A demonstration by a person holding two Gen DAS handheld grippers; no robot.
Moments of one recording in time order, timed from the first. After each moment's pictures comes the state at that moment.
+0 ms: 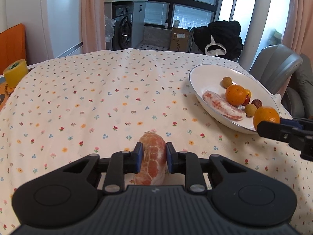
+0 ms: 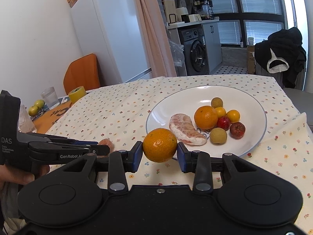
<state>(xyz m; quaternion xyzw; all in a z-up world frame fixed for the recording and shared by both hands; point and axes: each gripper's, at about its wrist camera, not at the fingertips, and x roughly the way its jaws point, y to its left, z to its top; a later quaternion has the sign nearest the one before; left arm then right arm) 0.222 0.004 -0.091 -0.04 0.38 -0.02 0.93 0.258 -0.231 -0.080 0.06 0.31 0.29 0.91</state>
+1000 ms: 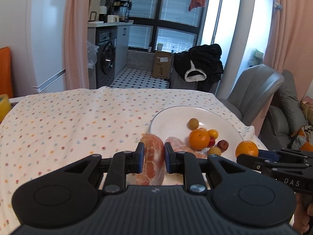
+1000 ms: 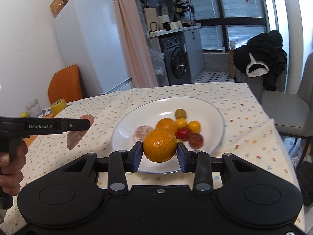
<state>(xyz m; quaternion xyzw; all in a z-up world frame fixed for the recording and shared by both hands) 0.243 -0.039 -0.038 -0.05 0.30 -0.06 0.95 0.272 -0.279 -0.074 0.07 0.29 0.23 0.92</state>
